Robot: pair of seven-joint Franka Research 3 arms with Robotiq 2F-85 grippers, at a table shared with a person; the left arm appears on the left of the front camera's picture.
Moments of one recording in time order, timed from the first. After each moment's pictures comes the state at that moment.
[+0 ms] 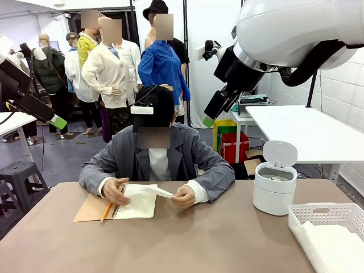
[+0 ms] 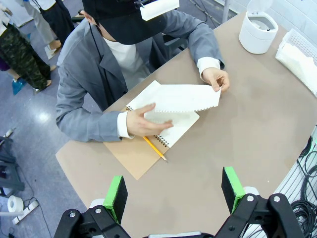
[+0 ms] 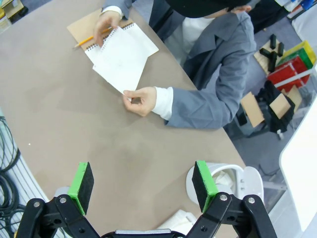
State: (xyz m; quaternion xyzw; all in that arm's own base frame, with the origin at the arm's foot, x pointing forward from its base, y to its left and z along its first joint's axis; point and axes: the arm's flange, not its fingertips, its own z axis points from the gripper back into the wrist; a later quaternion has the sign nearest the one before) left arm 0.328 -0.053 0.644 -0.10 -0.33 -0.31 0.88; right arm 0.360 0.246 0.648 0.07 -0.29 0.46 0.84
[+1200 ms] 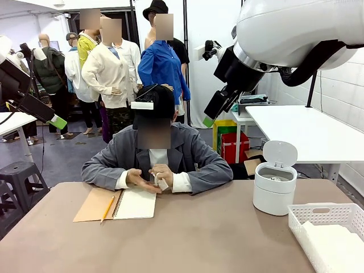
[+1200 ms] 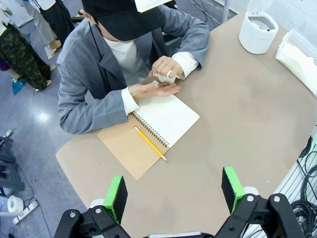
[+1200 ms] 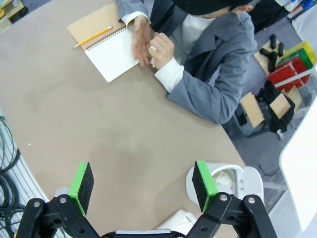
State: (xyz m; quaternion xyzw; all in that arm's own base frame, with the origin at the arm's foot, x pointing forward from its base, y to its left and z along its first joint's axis) left arm 0.328 -0.053 0.644 -0.10 -0.33 -0.31 0.88; right arm 0.360 0.246 0.648 0.07 -0.29 0.46 0.84
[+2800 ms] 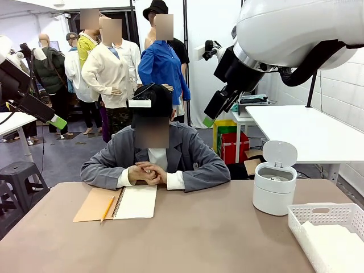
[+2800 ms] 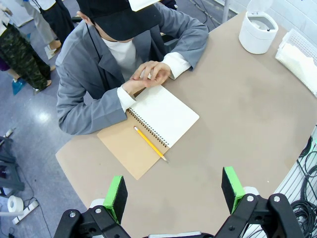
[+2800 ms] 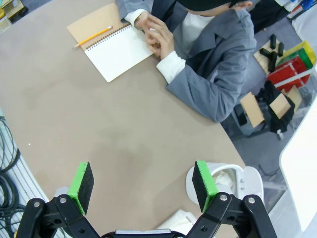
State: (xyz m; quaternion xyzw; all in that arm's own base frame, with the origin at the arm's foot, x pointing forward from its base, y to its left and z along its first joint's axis) left arm 0.328 -0.053 0.644 -0.10 -0.33 -0.31 0.88; right arm 0.359 0.246 0.648 0.07 -0.29 0.46 0.84
